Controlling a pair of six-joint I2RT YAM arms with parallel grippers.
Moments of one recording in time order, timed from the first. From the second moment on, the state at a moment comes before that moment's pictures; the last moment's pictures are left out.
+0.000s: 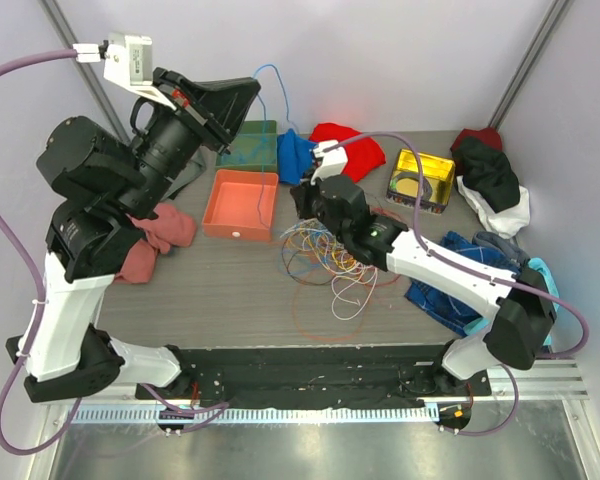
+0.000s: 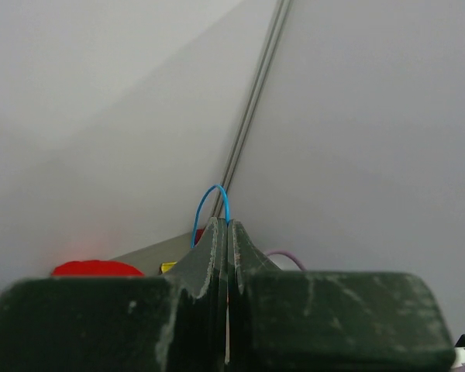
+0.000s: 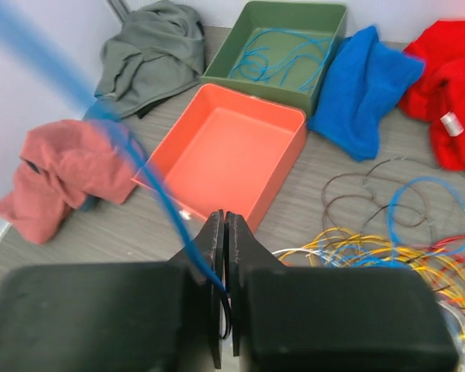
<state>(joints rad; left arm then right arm) -0.86 1.32 2.15 -0.44 -0.17 -0.24 0.87 1.47 1.23 0.04 0.36 0.34</state>
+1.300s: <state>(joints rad) -0.86 1.43 2.09 -0.40 -0.34 -0.17 0.86 1.12 1.18 -0.19 0.28 0.37</state>
